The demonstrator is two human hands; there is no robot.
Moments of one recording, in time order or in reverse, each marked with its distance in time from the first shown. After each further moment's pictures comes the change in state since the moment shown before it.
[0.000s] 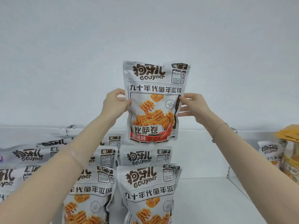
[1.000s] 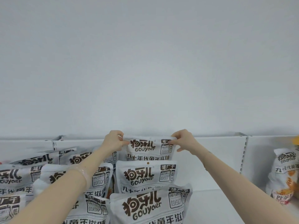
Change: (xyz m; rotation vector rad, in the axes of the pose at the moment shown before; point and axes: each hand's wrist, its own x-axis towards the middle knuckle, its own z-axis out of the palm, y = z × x) left_hand 0.065 -0.166 0.015 0.376 -0.217 -0.246; right_hand 0.055 0.147 0.033 -0.426 -0.184 0.207
